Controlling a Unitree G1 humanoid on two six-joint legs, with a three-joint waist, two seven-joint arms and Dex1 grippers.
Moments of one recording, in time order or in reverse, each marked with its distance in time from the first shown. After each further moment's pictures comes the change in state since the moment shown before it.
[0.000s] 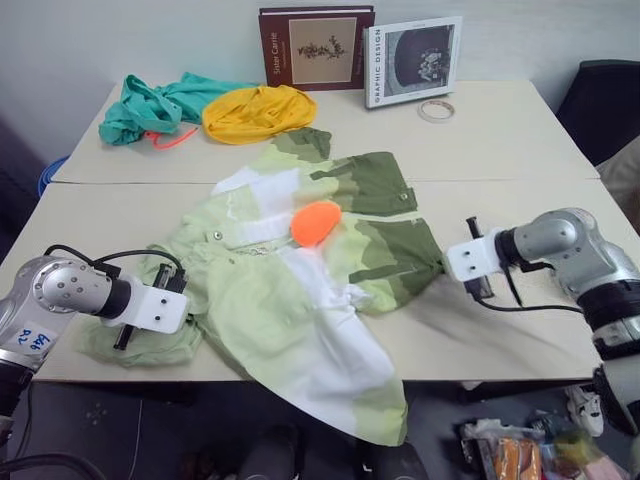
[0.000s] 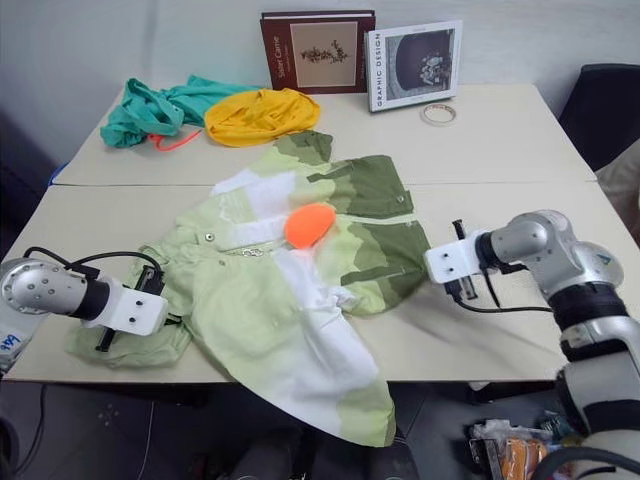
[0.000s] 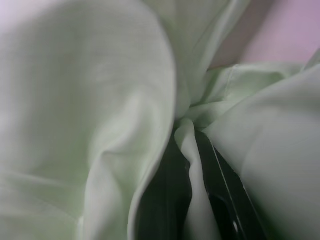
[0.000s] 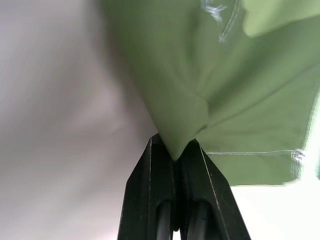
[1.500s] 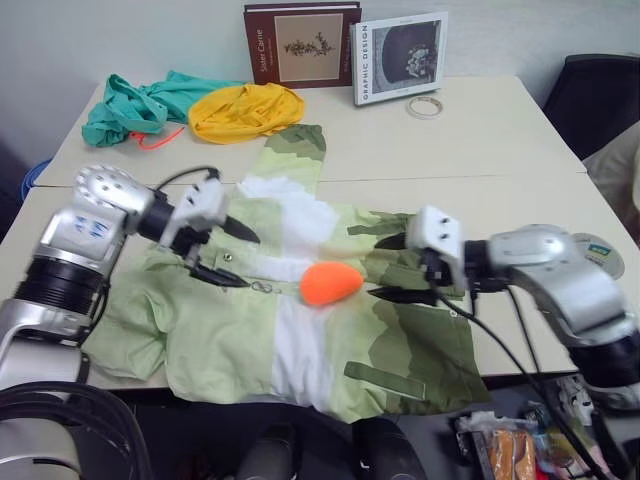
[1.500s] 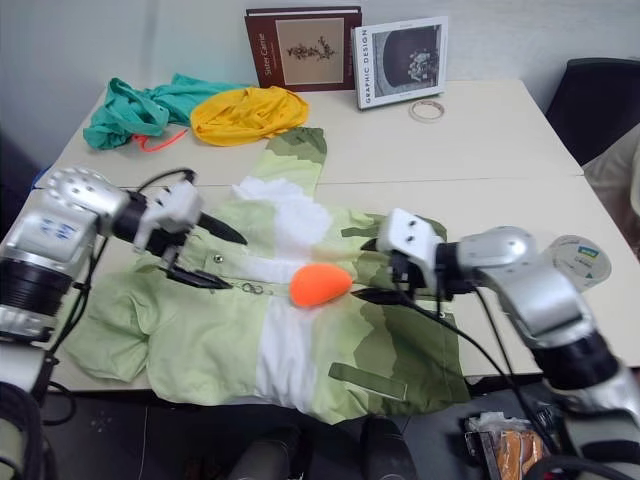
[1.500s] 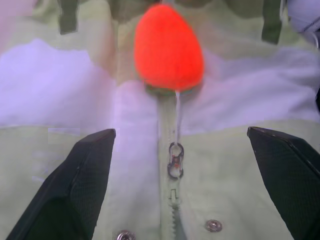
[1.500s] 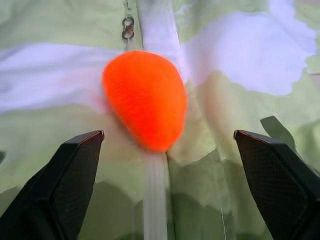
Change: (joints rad) left arm -0.578 -0.280 -0.246 0.299 -0.365 0.485 -0.308; right arm 0.077 0.233 -0.053 -0.700 0.427 1.052 -0.375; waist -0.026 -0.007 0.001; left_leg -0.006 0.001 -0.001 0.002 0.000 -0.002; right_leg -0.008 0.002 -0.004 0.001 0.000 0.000
